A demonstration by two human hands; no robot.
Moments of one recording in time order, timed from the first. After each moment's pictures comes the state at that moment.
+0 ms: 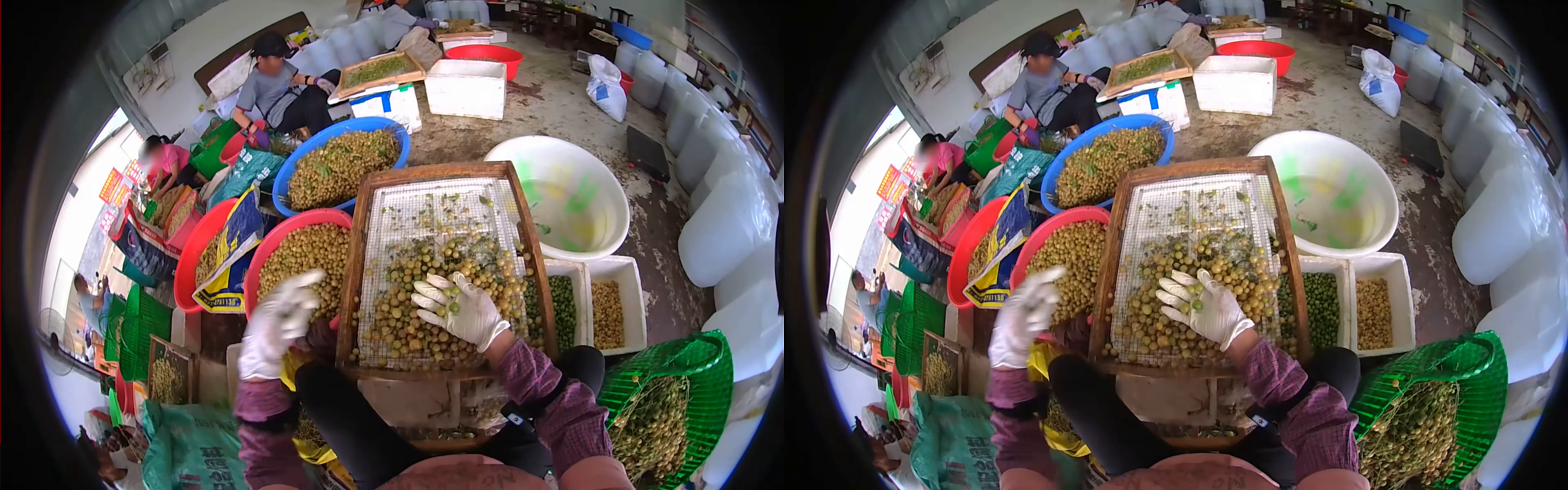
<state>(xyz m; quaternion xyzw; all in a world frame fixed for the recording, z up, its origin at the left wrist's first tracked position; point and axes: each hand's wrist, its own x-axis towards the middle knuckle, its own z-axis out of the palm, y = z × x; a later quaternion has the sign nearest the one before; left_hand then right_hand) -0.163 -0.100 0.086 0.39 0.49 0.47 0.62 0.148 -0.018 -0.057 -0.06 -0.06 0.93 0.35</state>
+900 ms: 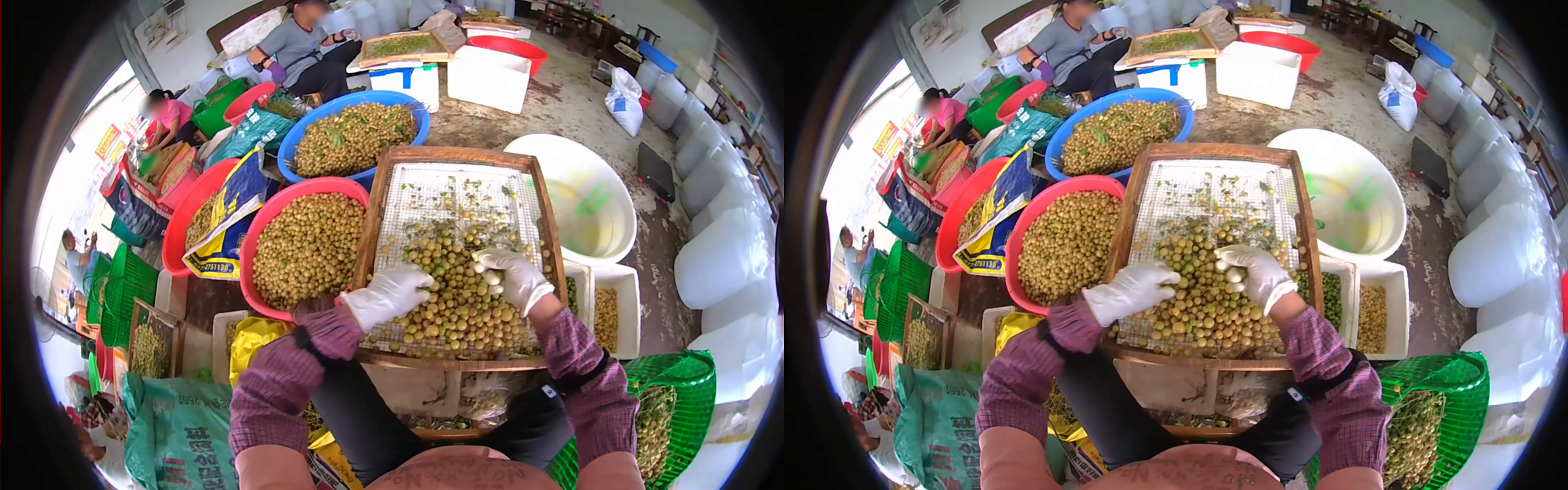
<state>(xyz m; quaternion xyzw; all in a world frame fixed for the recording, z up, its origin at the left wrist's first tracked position) -0.090 -0.022 -0.039 0.84 0.50 0.10 0.18 0.166 0.025 -0.022 -0.40 -0.31 0.80 0.33</state>
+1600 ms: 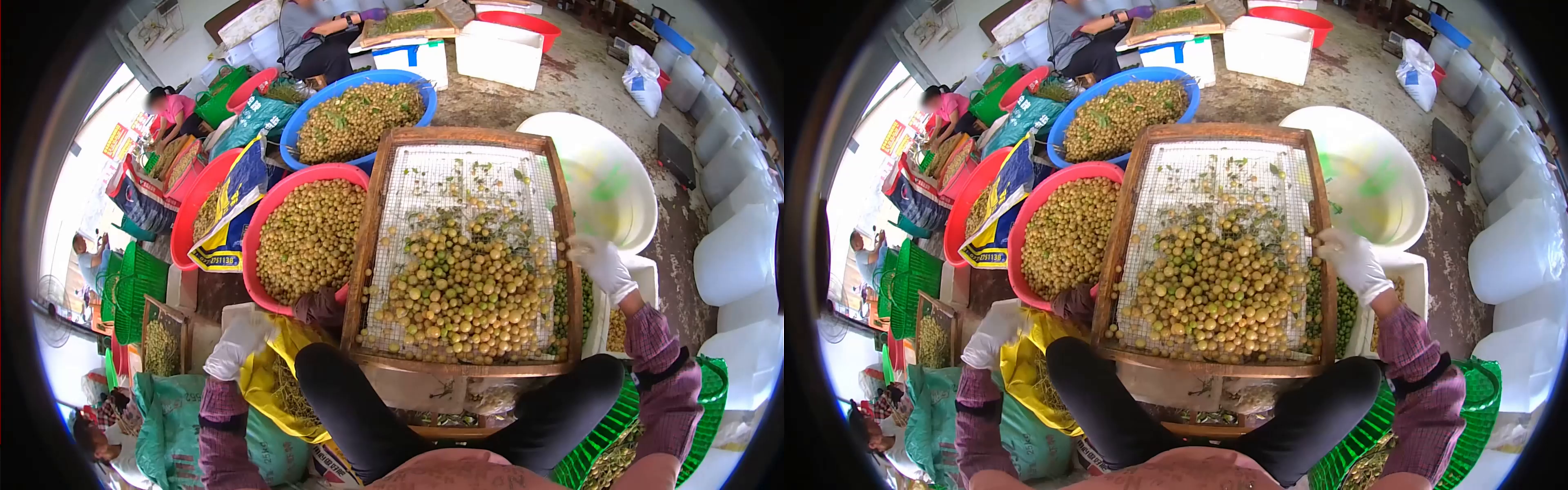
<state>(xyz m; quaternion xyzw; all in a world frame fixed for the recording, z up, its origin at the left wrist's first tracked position) -0.284 -0.151 0.018 0.49 0.80 0.08 0.34 0.301 0.058 -0.020 -0.58 -0.69 0.38 0.20</state>
